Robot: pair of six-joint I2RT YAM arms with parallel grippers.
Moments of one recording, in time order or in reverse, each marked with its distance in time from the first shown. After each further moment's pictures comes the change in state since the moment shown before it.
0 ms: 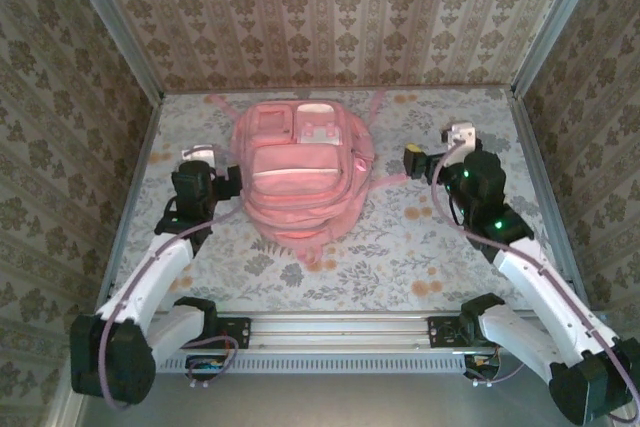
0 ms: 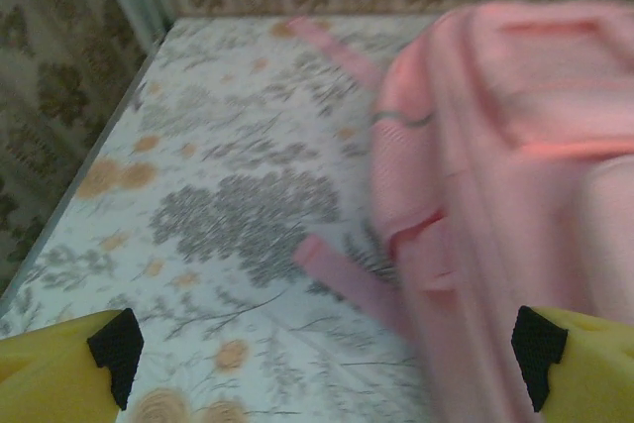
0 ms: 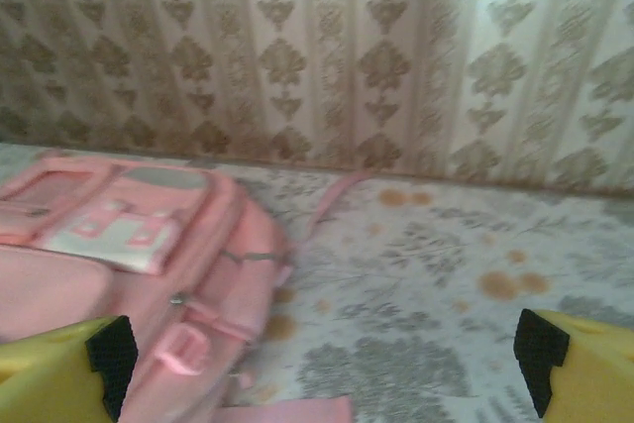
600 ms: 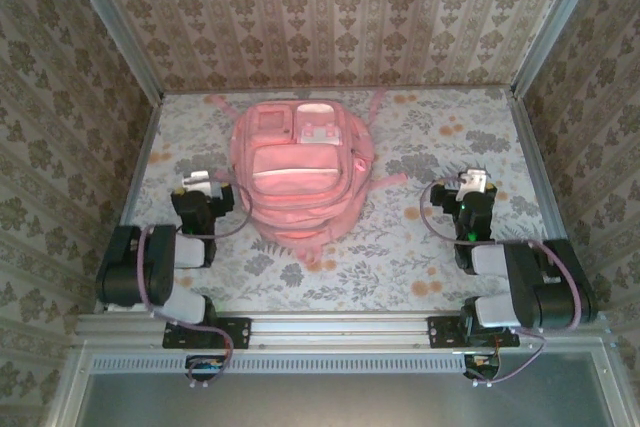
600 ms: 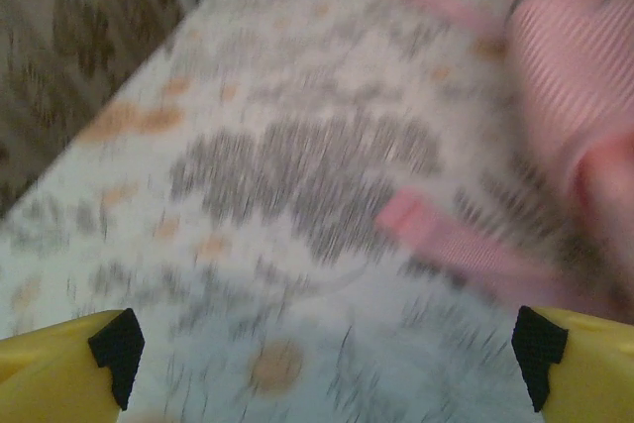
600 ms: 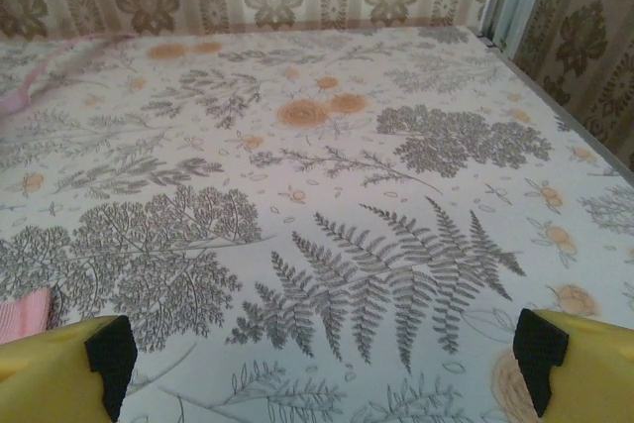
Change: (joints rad) left arm 0.174 0.501 -0.352 0.966 0.097 0.090; right arm -0.272 0.566 -0.481 0.961 0.054 0.015
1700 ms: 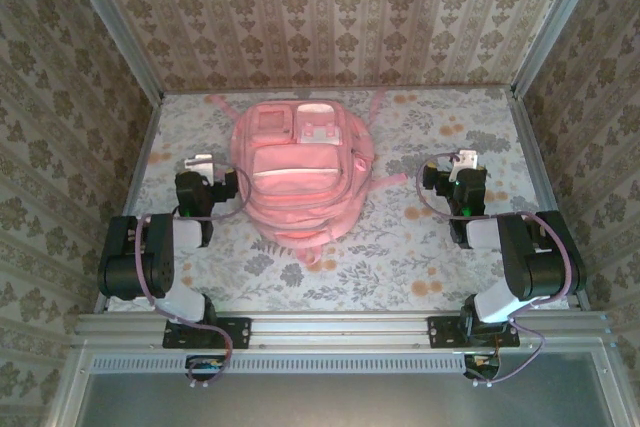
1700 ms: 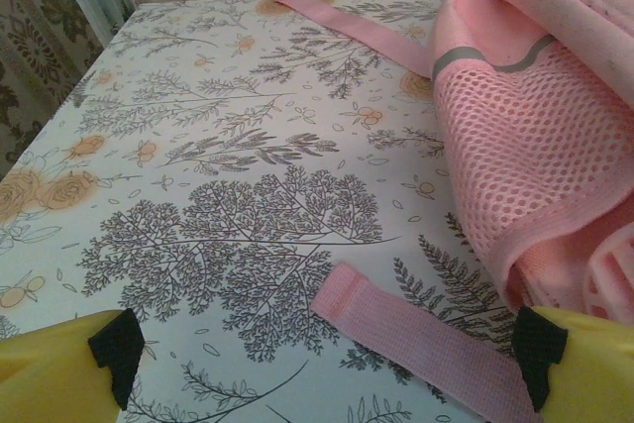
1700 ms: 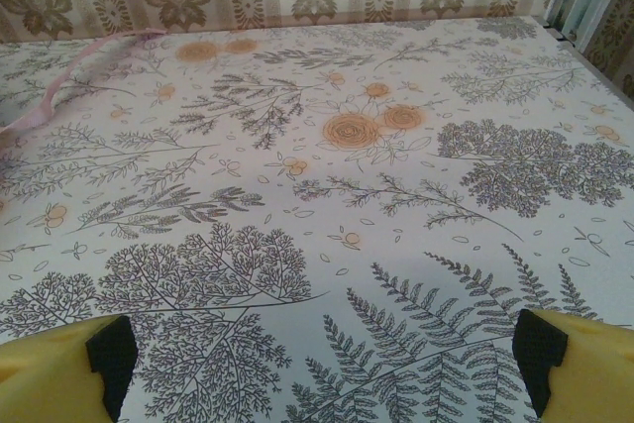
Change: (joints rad) left arm 0.016 0.010 0.196 -0.177 0.162 0.042; right arm 0.003 0.100 0.215 -0.177 -0.053 0.019
